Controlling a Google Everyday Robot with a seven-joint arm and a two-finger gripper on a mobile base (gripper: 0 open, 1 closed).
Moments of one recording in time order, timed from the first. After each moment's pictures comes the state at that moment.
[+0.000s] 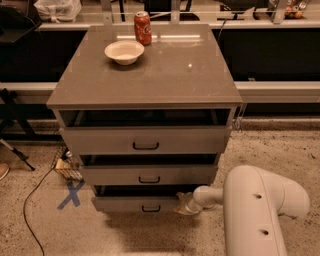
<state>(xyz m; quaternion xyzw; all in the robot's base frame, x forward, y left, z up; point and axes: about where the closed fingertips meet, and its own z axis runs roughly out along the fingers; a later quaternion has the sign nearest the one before) 0.595 -0.096 0.178 -0.63 0.73 0.09 0.25</state>
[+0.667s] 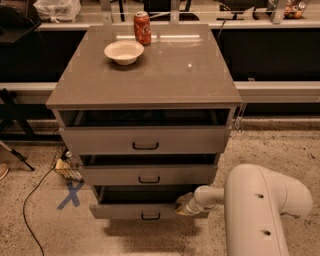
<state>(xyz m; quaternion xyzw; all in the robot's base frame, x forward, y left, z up) 0.595 -0.096 0.189 -0.63 0.73 0.09 0.25</state>
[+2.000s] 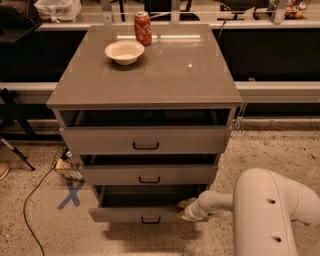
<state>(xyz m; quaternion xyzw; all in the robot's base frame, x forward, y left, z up) 0.568 -0.112 0.185 -0.61 0.75 0.10 0.24</state>
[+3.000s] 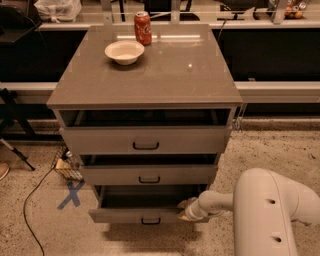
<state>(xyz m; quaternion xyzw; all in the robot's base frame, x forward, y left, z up) 0.568 -0.112 0.185 -0.61 0.75 0.10 0.24</state>
